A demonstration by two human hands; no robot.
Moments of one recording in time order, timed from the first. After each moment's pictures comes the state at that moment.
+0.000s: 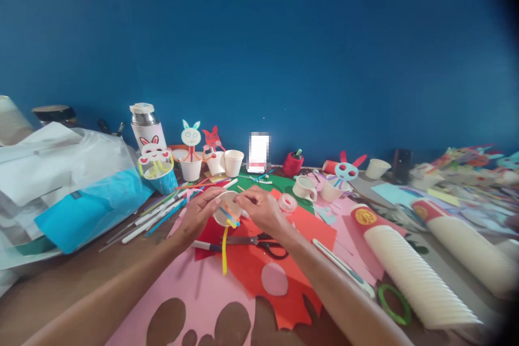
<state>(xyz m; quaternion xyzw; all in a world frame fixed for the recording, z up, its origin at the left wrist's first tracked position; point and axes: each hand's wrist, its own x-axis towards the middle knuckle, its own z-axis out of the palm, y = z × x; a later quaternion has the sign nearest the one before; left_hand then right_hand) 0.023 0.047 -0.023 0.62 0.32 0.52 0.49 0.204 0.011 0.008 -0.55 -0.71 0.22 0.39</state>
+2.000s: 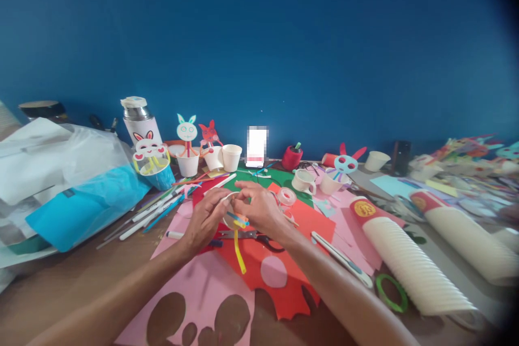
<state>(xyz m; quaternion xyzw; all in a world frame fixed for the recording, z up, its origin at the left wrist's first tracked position) 0.040 0.022 -0.019 0.71 0.33 0.50 0.37 0.193 -0.008 0.039 -0.59 -0.69 0.24 0.33</state>
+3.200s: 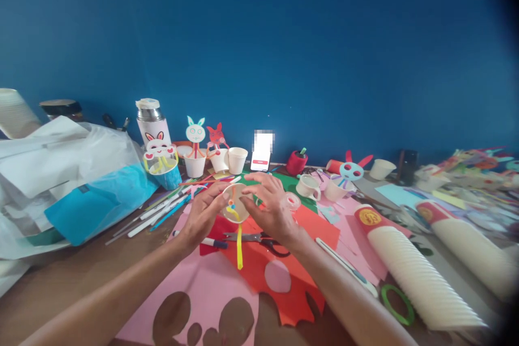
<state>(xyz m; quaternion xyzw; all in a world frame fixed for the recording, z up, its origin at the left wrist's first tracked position) 0.031 0.024 -0.001 0.65 0.29 0.52 0.48 0.207 0.003 0.015 -0.39 -0.78 -0.07 0.47</state>
